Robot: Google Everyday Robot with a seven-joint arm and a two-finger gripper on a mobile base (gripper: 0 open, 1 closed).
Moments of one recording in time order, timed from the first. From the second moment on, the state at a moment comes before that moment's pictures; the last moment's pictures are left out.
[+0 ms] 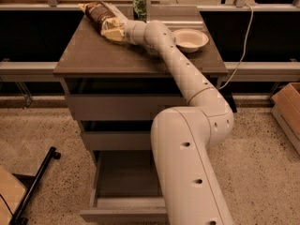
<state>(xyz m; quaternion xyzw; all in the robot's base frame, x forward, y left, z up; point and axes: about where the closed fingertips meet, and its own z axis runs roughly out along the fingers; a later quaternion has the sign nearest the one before) 0.982 0.109 0.839 -0.30 0.71 0.22 0.60</state>
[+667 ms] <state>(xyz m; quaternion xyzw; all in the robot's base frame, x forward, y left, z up) 0.988 0.105 0.843 -0.29 0.71 0.21 0.61</state>
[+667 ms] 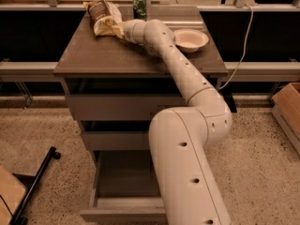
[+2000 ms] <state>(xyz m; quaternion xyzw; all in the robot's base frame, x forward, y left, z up) 0.874 0.063 0.985 -0.37 0.67 0.20 0.61</state>
